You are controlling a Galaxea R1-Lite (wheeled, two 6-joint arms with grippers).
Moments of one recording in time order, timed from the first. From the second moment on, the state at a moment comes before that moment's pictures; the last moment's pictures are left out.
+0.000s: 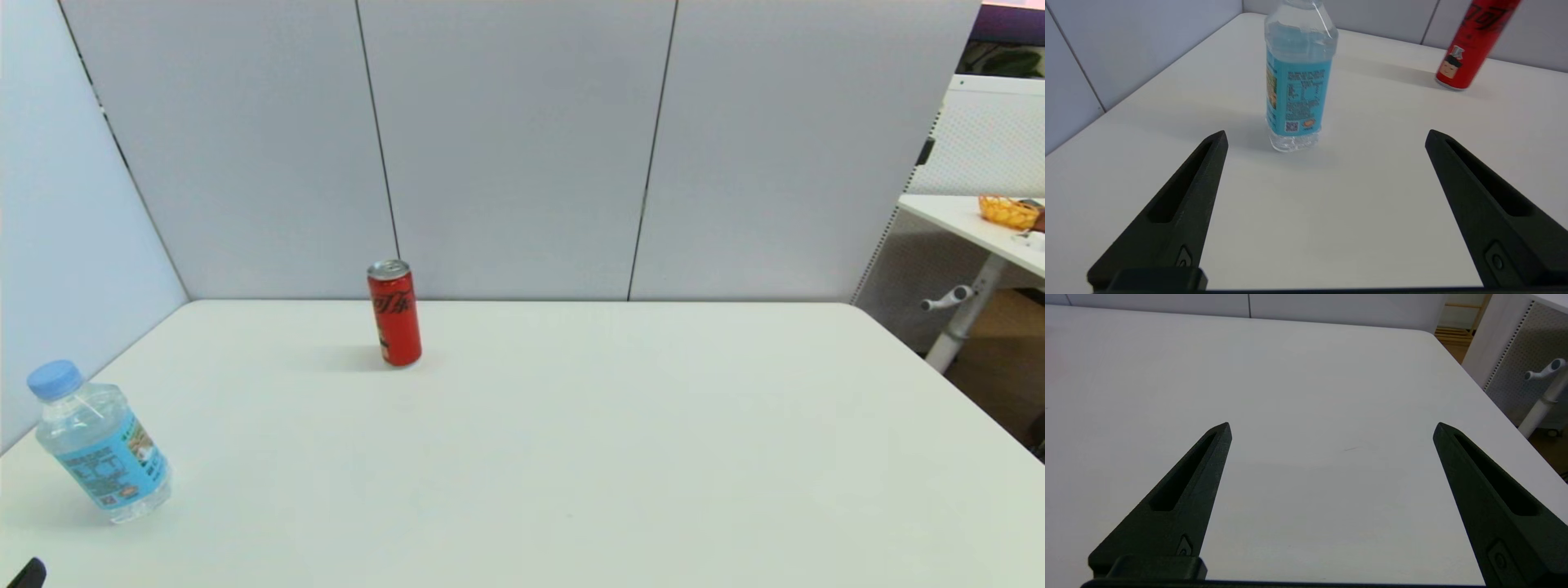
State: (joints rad) left arm 0.04 0.28 -0.09 -0.11 0.16 -0.09; right arm -0.01 0.00 0.00 0.00 0.02 -0.06
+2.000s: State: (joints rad) left arm 0.12 1.35 -0.06 -1.04 0.16 -0.11; right arm -0.01 0.00 0.00 0.00 0.02 -0.06
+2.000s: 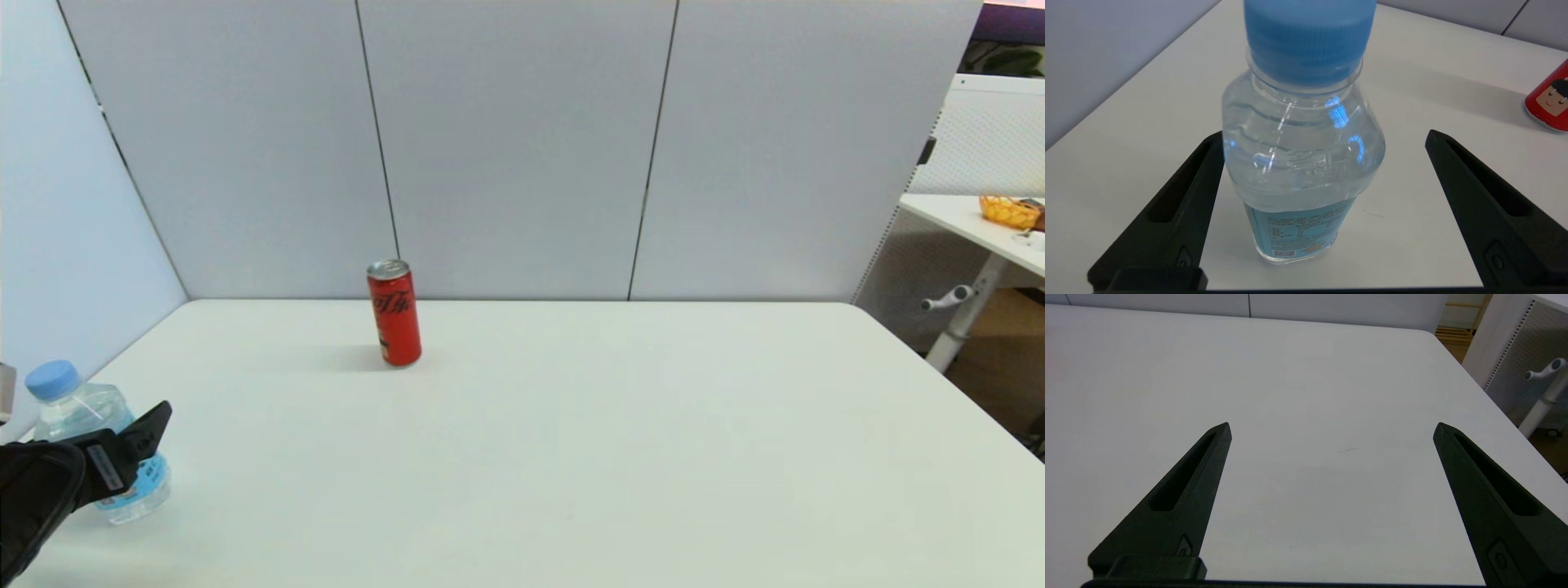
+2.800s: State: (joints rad) left arm 0.12 1.44 -0.10 -1.08 0.16 -0.11; right arm -0.01 0.00 0.00 0.00 0.02 -0.06
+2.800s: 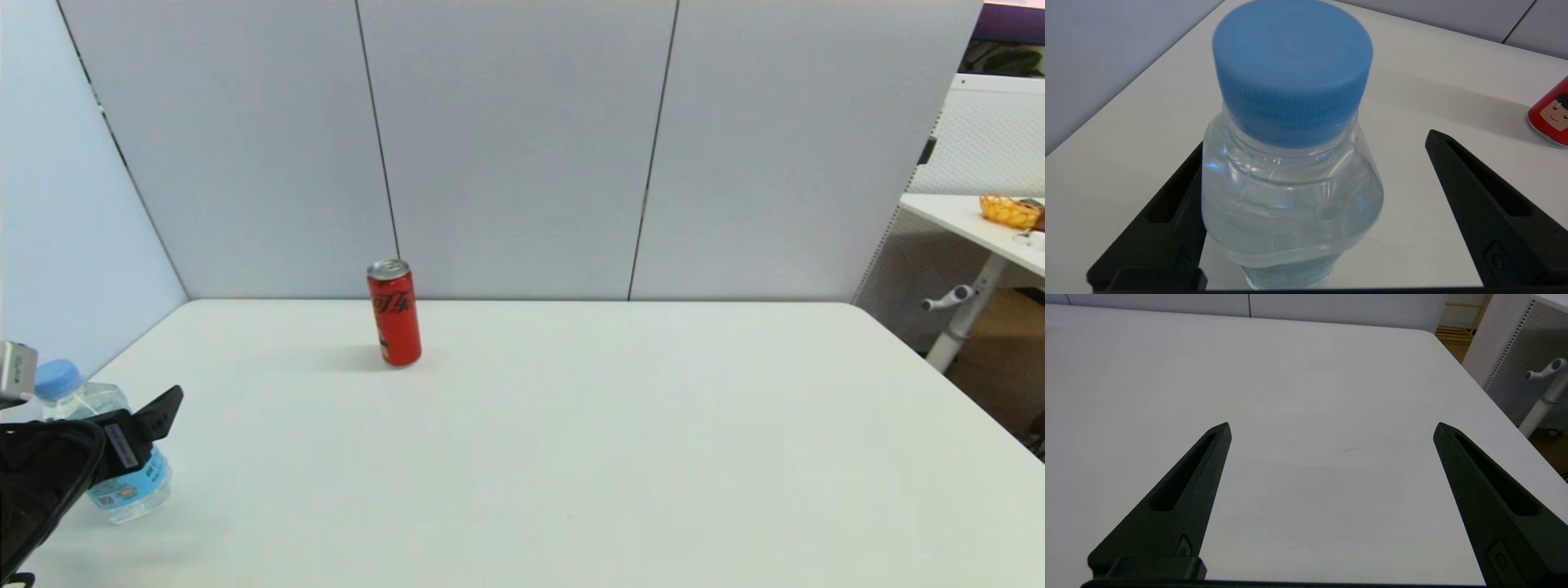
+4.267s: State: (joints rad) left arm 0.06 1.44 -0.27 -1.03 0.10 -0.02; right arm -0.01 0.00 0.00 0.00 0.02 -0.06
